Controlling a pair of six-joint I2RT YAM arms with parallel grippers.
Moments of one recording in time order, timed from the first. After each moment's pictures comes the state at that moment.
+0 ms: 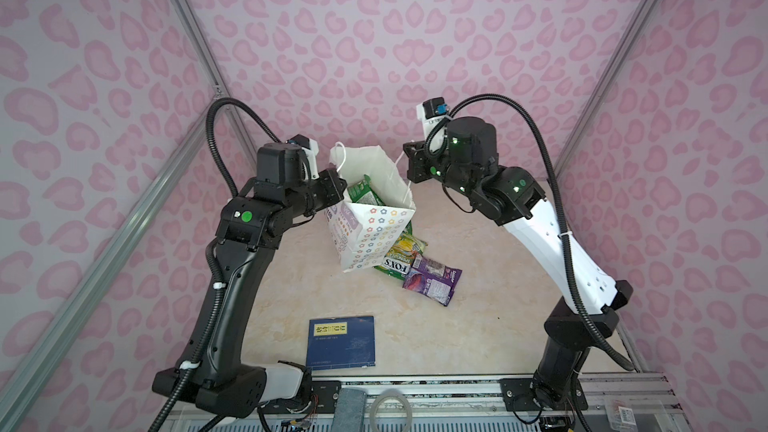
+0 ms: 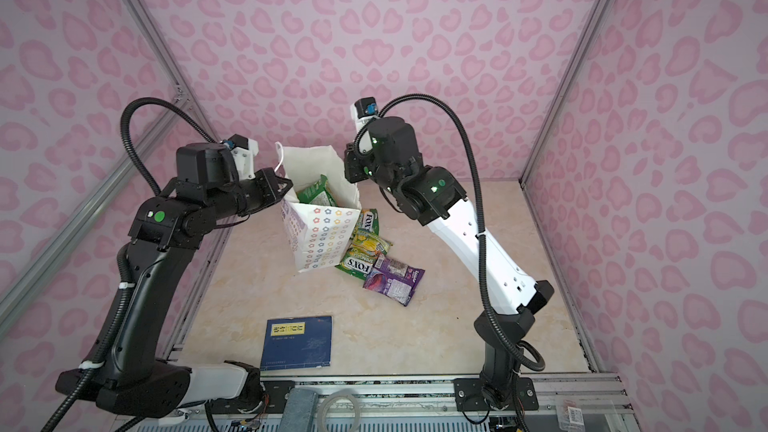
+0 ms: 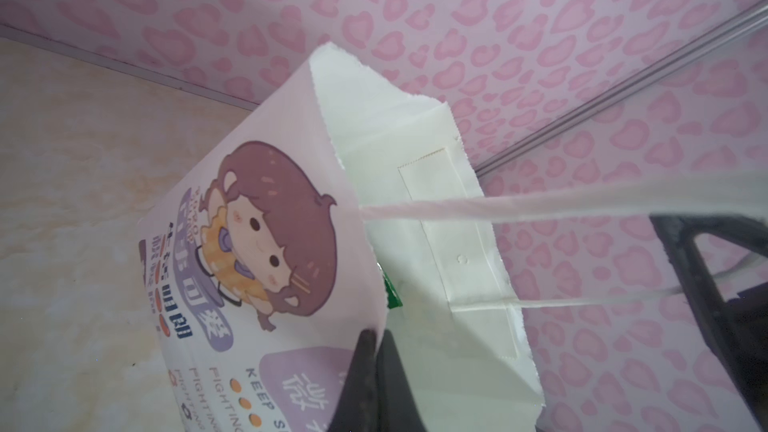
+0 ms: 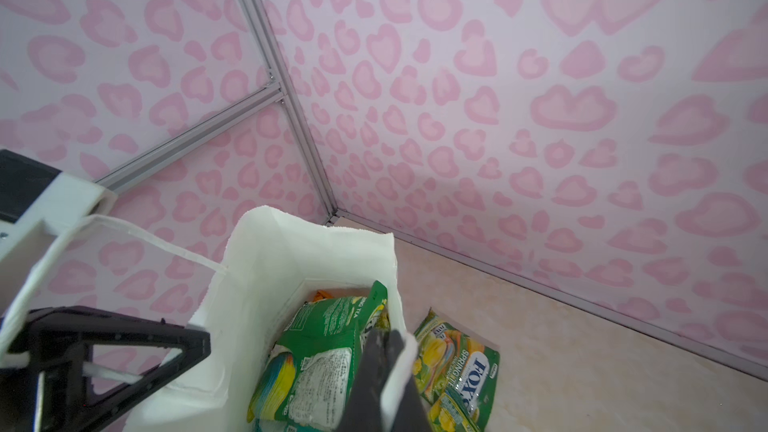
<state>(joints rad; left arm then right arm) -0.33 1.39 1.87 -0.99 0.21 -0.59 0.76 1.77 2.29 -0.73 0.17 0.24</state>
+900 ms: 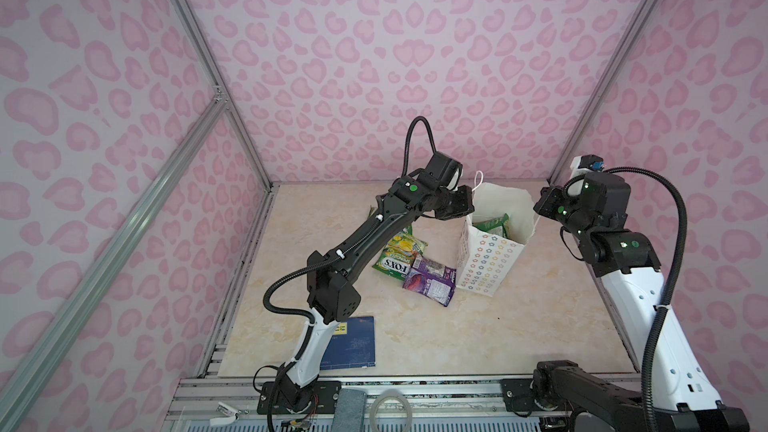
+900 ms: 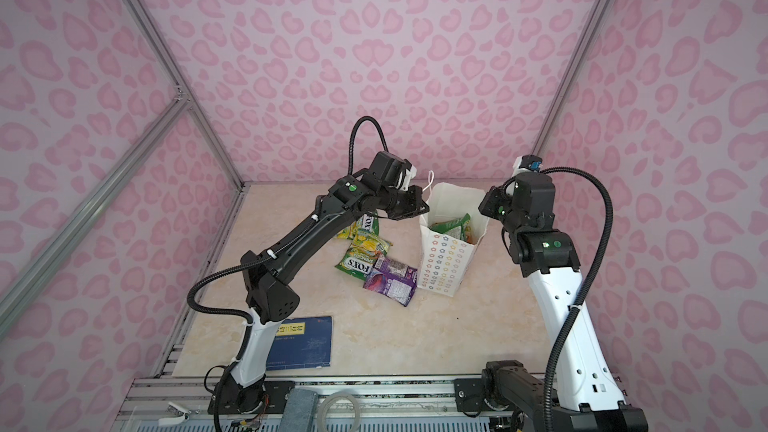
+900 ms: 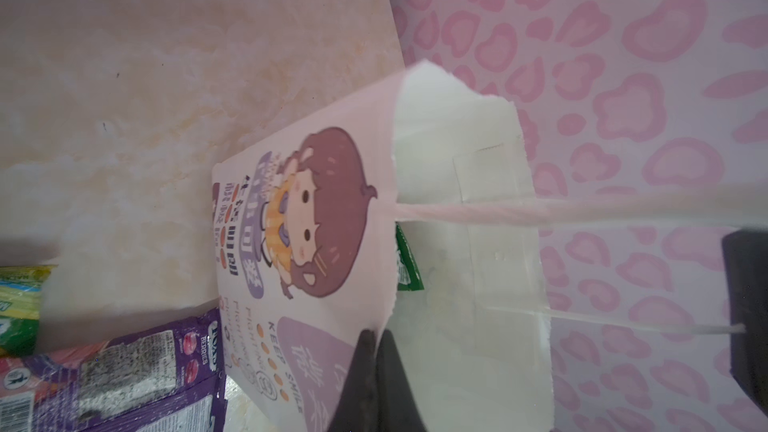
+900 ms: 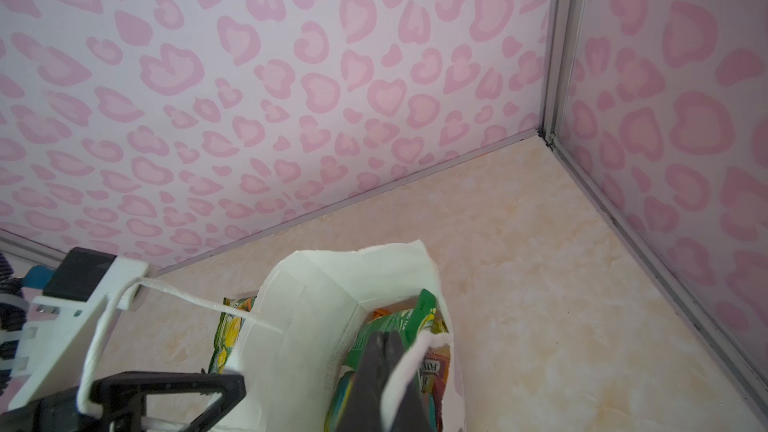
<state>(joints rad) -0.80 2.19 2.36 -0.86 0.33 -0.78 0.05 1.12 1.34 -0.61 0.01 0.41</state>
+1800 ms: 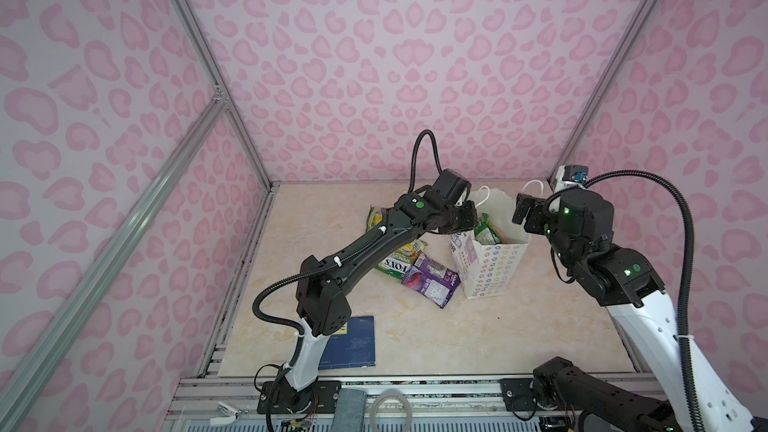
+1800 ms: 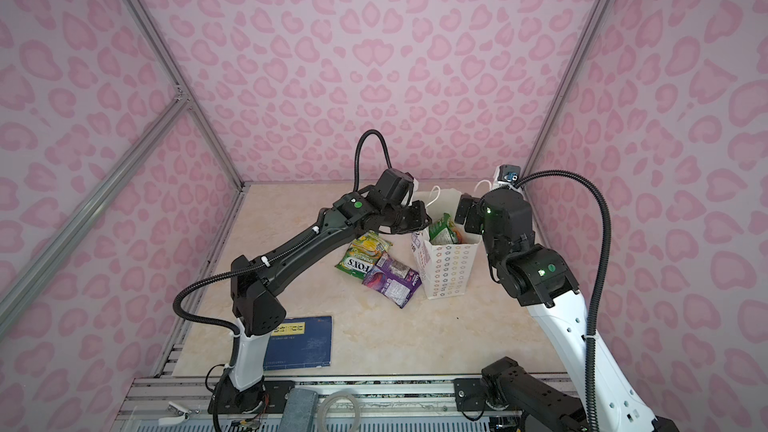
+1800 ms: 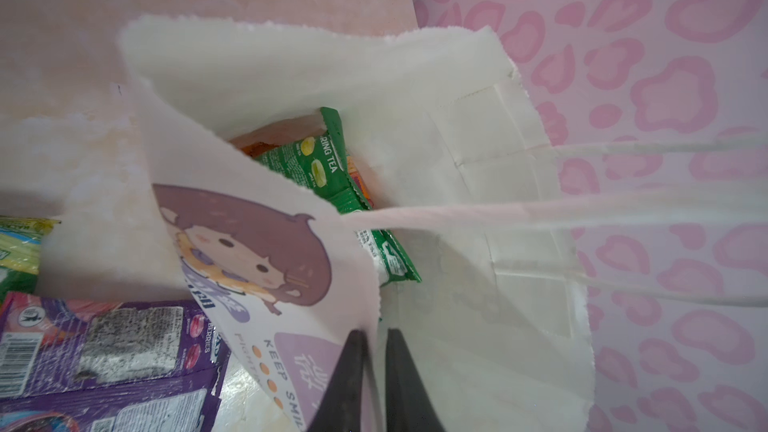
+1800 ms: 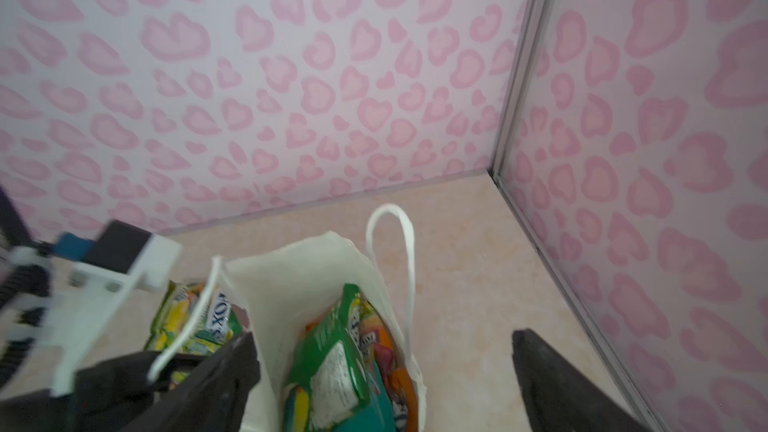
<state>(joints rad) -0.86 2.06 2.12 -0.74 0.19 -0.82 0.40 1.01 1.33 -0.75 0.51 0.31</state>
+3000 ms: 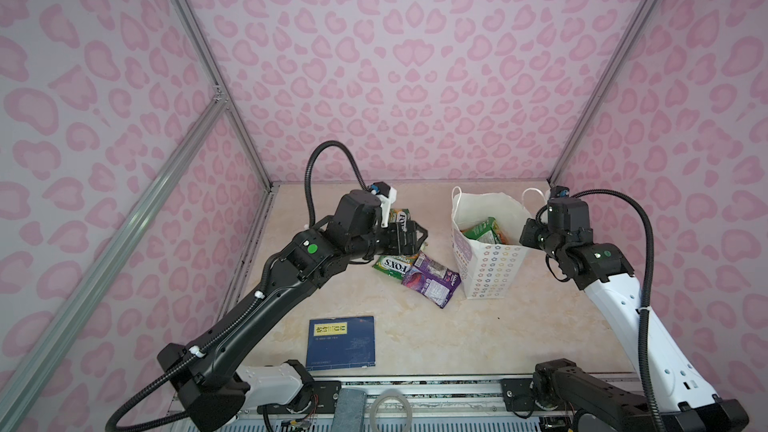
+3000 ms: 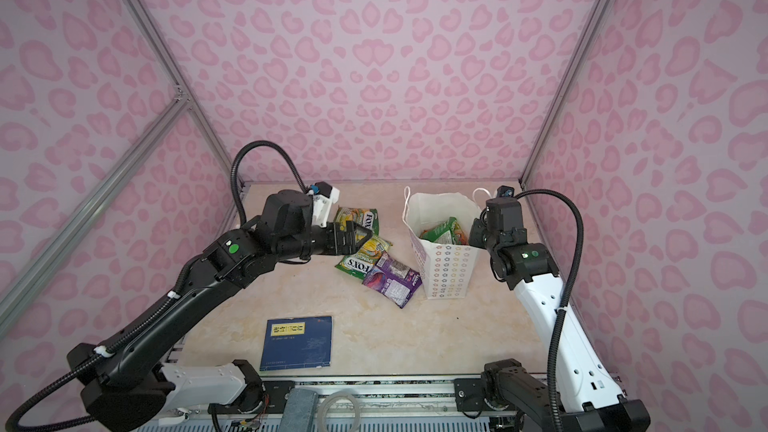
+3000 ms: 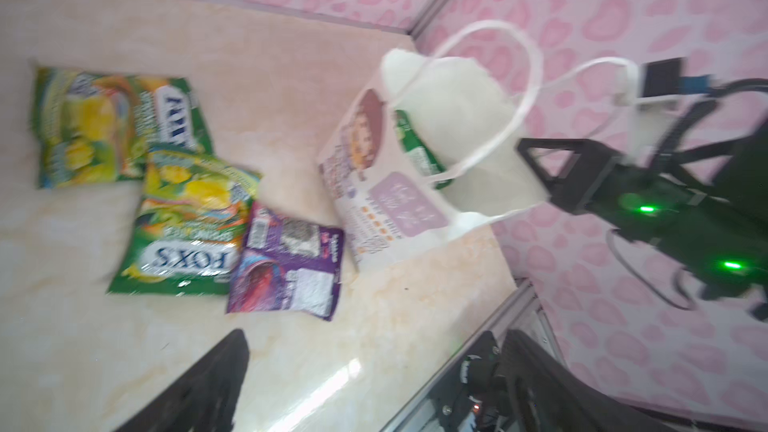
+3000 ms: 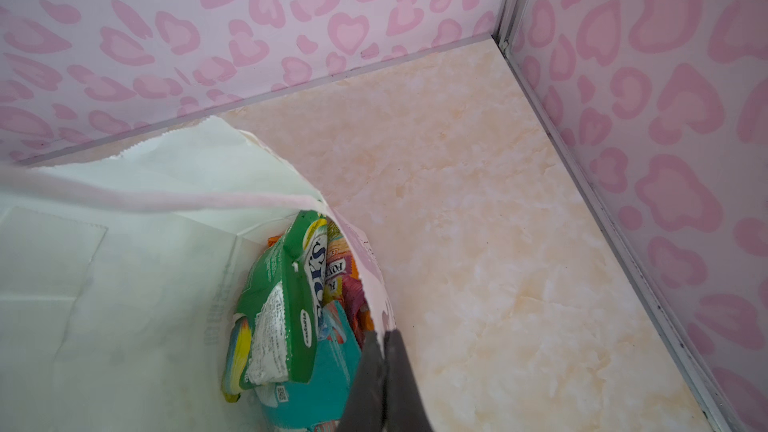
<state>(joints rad) -0.72 1.23 1.37 -0.75 0.13 -0.62 0.17 1.08 1.16 -0.76 0.23 0.34</state>
